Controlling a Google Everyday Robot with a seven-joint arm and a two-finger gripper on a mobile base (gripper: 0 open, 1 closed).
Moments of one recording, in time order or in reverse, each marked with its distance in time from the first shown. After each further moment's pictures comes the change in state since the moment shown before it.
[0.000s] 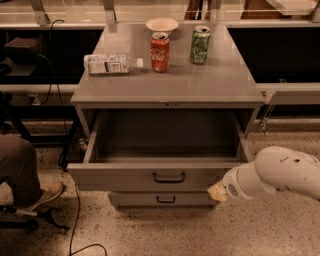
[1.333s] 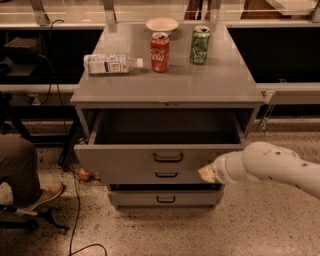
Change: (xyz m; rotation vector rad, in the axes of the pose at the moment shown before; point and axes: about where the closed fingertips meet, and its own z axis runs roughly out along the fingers) arm -0.055 -0.034 0.038 0.049 -0.153 -0.009
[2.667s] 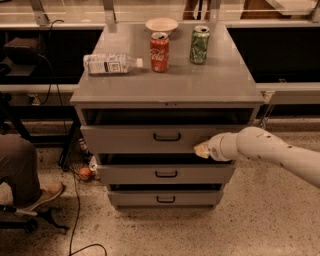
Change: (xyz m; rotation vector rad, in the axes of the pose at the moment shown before) arm -0.079 -0.059 0.045 0.029 -0.193 -0.044
